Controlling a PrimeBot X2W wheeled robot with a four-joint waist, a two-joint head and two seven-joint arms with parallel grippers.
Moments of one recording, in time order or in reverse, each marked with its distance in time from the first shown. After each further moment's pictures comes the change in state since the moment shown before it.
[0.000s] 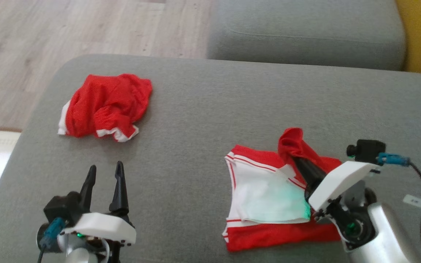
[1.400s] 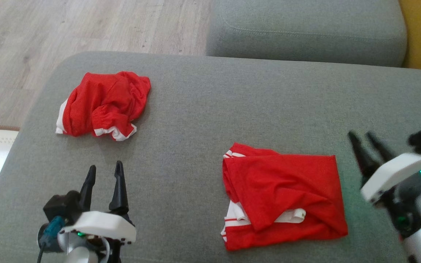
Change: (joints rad) left arm -0.011 -0.002 -0.005 0.019 -0.020 0.011 0.000; right arm -0.077 -0.287 0.044 0.142 -0.040 0.000 -0.276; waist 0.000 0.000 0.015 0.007
